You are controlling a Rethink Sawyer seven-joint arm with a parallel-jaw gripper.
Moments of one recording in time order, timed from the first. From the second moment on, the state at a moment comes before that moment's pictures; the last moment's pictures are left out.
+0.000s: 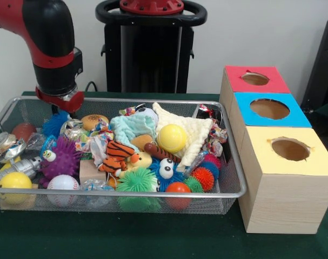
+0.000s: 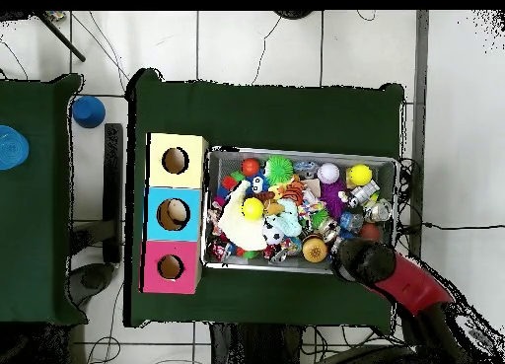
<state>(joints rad) -0.67 -0.43 -0.07 1.74 -0.12 0.34 1.70</state>
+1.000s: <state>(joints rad) -0.71 -0.43 -0.03 1.74 -0.20 0.16 1.70</state>
